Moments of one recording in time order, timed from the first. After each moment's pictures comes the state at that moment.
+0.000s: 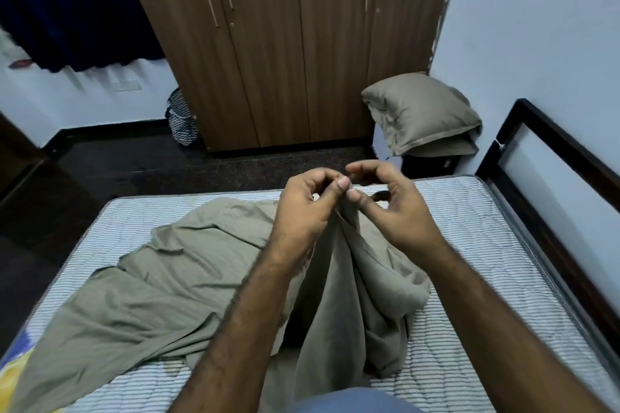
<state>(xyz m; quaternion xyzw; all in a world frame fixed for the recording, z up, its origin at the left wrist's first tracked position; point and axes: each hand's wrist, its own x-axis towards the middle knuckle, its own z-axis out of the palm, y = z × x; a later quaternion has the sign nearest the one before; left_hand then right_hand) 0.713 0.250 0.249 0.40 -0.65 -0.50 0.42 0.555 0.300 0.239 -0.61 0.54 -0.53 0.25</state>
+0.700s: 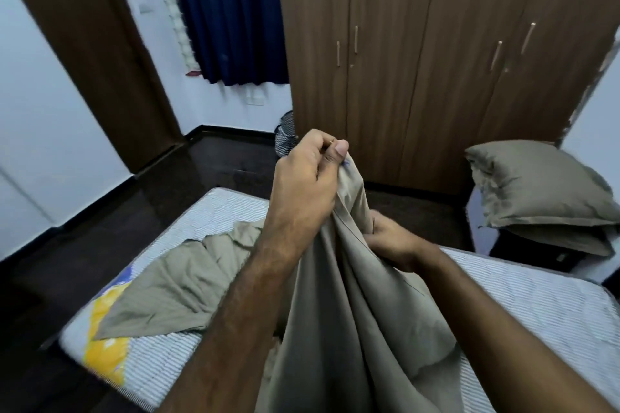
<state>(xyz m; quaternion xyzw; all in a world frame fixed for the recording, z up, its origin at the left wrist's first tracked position) 0.766 0.264 0.351 0.54 -0.64 -0.16 0.53 0.605 0.199 0.226 -0.66 0.31 -0.29 0.62</state>
